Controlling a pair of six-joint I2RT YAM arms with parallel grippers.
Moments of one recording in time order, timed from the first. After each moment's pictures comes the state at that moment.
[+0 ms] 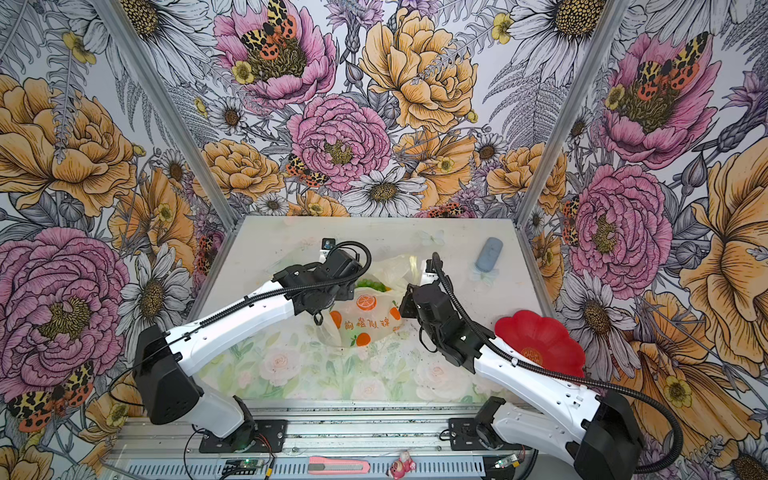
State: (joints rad) left arm -0.80 1.55 1.39 -0.91 -0.63 -0.65; right arm 0.76 1.04 0.75 -0.18 0.37 0.61
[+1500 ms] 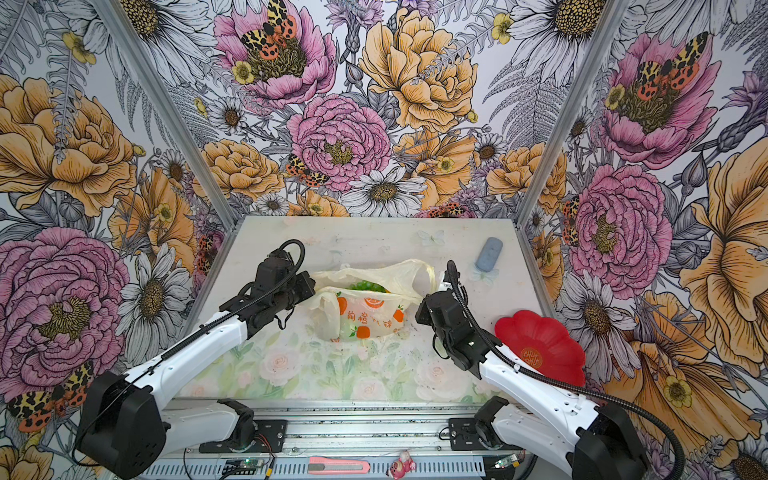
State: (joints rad) left arm -0.41 1.23 0.83 -0.23 -0.02 -0.73; right arm 0.63 0.98 0.59 -0.19 0.33 0.65
